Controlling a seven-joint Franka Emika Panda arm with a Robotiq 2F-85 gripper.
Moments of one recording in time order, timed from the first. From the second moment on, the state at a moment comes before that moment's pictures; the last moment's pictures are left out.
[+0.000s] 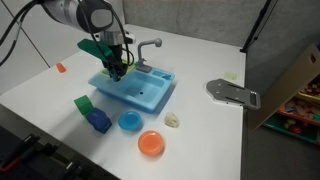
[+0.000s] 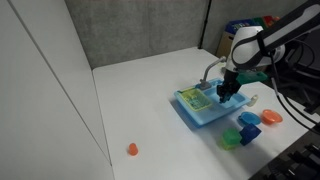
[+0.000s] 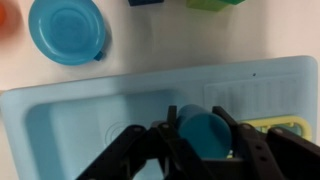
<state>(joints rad) -0.04 0.50 0.02 -2.06 0.10 2.41 0.07</state>
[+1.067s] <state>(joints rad) -0.20 0.46 0.00 -2.12 0.22 2.39 -0.12</state>
